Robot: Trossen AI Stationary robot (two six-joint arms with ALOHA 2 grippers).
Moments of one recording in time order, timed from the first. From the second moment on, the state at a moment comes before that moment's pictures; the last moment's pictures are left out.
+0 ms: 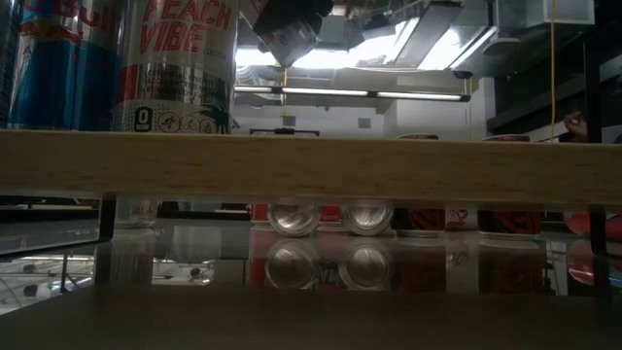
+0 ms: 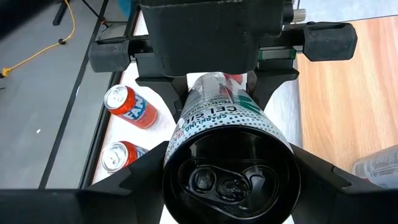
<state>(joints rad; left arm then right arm) -0.23 1.38 1.63 -1.11 -0.45 -0.09 0.02 1.95 1.95 -0.77 0.03 -0.15</state>
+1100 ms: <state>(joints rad) -0.22 1.33 1.64 -1.12 -0.43 -0.07 0.02 1.81 1.95 -0.93 0.02 -0.09</state>
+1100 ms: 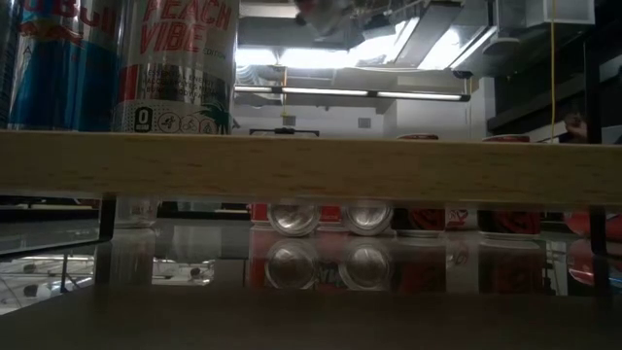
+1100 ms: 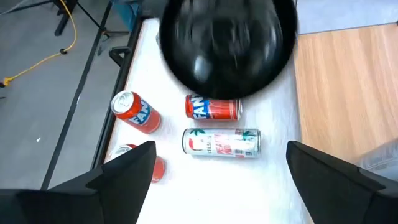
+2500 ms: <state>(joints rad) -0.30 1.30 1.41 -0.59 -0.25 -0.07 0.54 1.46 0.87 0.24 0.44 0.44</state>
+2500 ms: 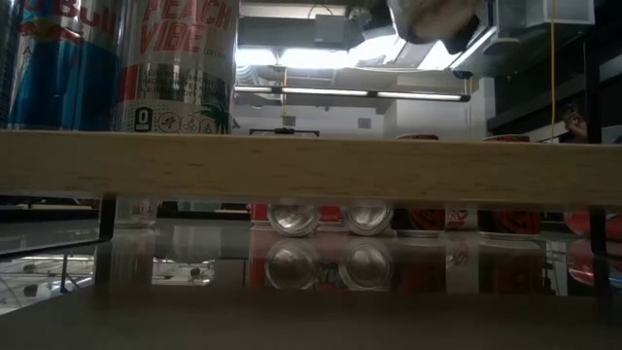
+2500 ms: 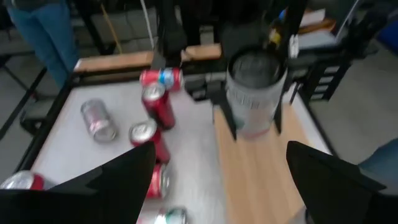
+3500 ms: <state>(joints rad) -0.45 1.50 1.41 -0.48 -0.44 -0.09 0.66 1.70 0.86 0.49 0.57 0.35</state>
